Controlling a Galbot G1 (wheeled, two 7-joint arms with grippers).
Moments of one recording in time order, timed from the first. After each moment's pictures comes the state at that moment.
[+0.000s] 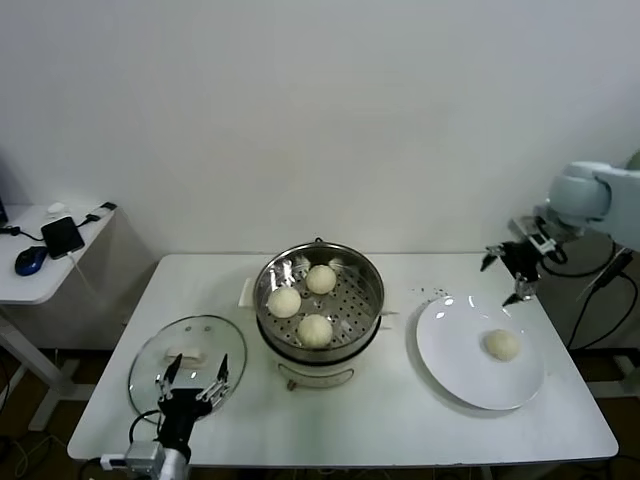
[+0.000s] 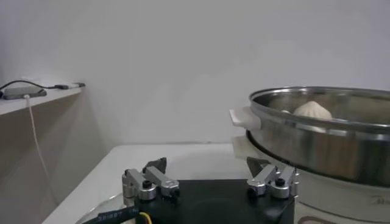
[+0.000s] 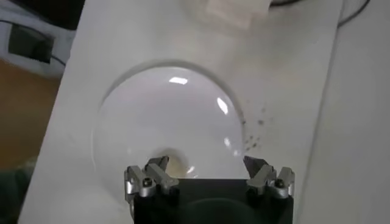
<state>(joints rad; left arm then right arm) 1.70 -1.45 -0.58 -2.08 -0.12 0.09 -0.03 0.85 0.64 -1.85 1.24 0.47 0.04 -1.00</state>
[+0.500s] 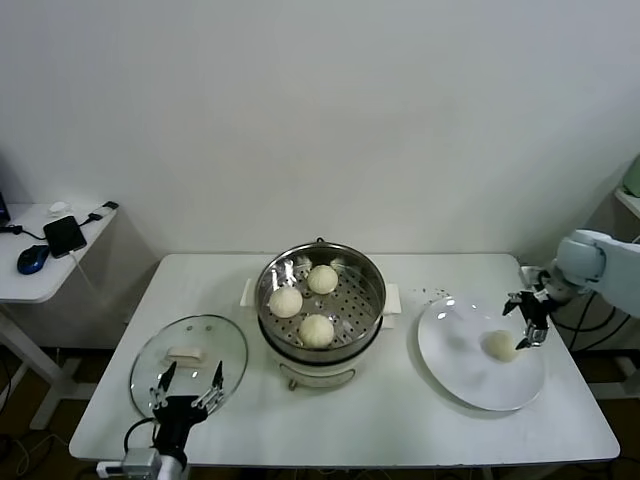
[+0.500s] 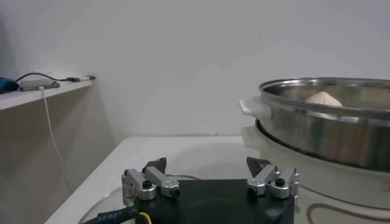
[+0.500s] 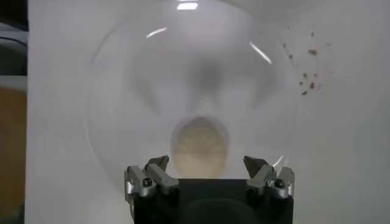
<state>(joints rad) 1.72 -1.46 -0.59 -2.07 -0.12 0.08 -0.03 0.42 0.62 -1.54 1.04 0.35 -0.04 -0.97</state>
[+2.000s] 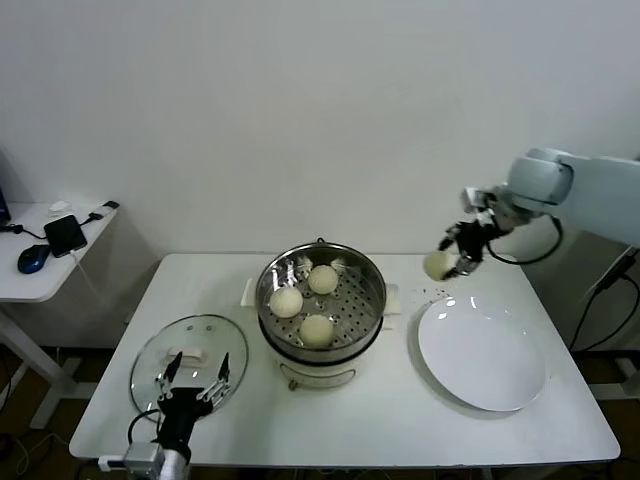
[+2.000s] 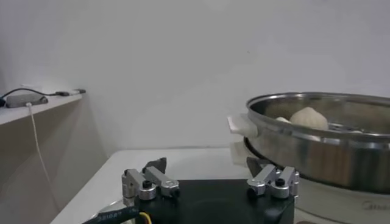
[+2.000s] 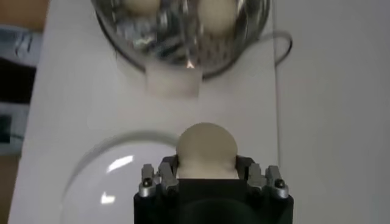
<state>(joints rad) 1.71 -1.45 -0.57 -2.13 -0.11 0.11 -0.03 1.01 0.83 -1.80 1.43 0.83 -0.26 -0.88</state>
